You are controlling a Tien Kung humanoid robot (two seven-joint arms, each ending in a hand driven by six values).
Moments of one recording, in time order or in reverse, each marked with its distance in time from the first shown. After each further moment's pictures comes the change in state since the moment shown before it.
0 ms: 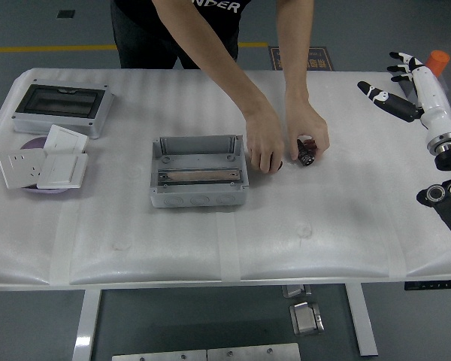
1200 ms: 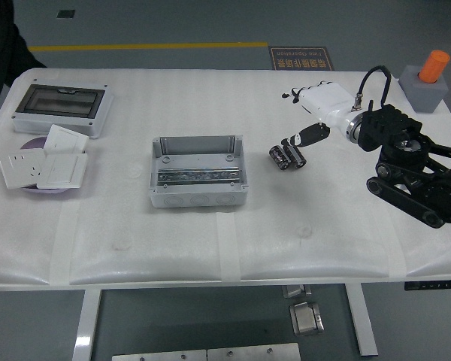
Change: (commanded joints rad) left arm -0.026 0.003 0.003 0.000 0.006 -0.003 0.007; right arm 0.593 -0.018 -0.930 -0.163 -0.190 0.193 -0.103
